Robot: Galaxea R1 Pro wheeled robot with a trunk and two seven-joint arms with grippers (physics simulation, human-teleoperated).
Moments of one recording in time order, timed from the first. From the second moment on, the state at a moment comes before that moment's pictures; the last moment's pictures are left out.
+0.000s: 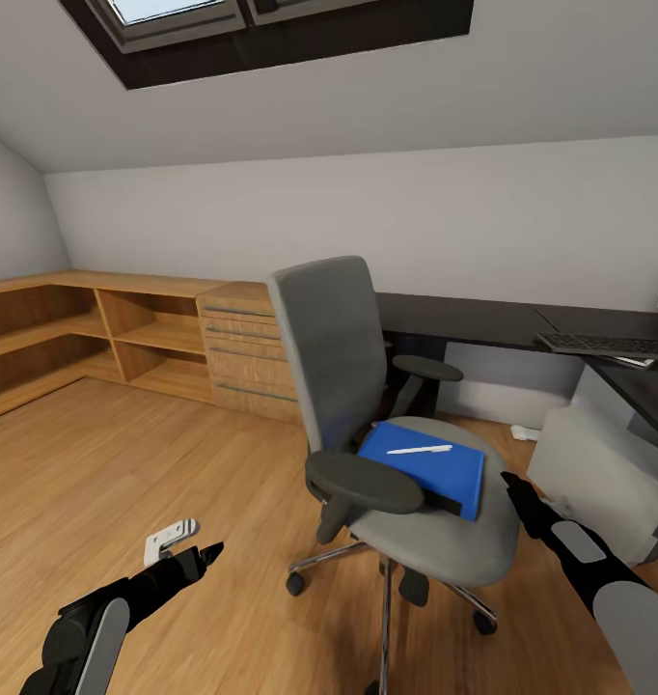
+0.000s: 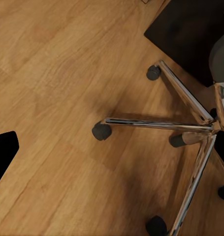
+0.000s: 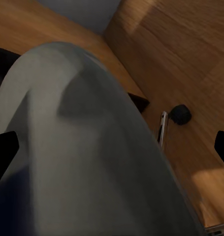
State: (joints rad) left arm -0.15 -0.02 0.22 -1.51 0.35 0.79 -0.07; right arm -0.76 -0.28 -0.18 -0.35 -1.10 0.15 0.10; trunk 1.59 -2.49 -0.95
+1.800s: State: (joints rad) left arm -0.15 -0.03 0.21 -1.51 0.35 0.79 -0.07; right arm -0.76 -0.28 -0.17 -0.36 -1.08 0.12 0.12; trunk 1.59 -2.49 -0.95
